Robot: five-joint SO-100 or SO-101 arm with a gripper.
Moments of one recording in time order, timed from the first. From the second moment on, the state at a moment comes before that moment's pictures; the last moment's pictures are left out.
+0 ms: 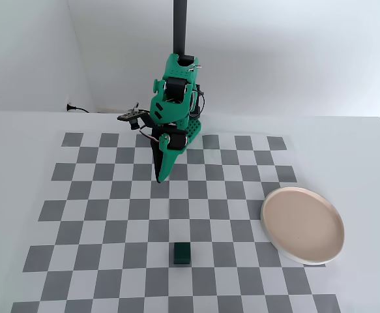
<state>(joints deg) 8.8 190.7 175.3 57.0 -39.6</state>
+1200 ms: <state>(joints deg) 2.9 151.2 155.4 38.9 -79.2</state>
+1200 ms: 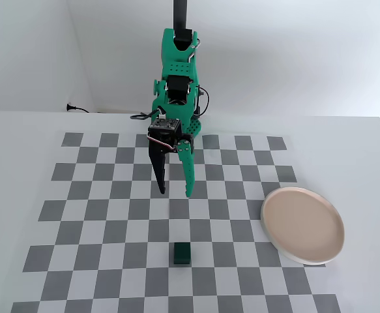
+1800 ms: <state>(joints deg) 0.6 120.5 138.2 33.5 -89.4</state>
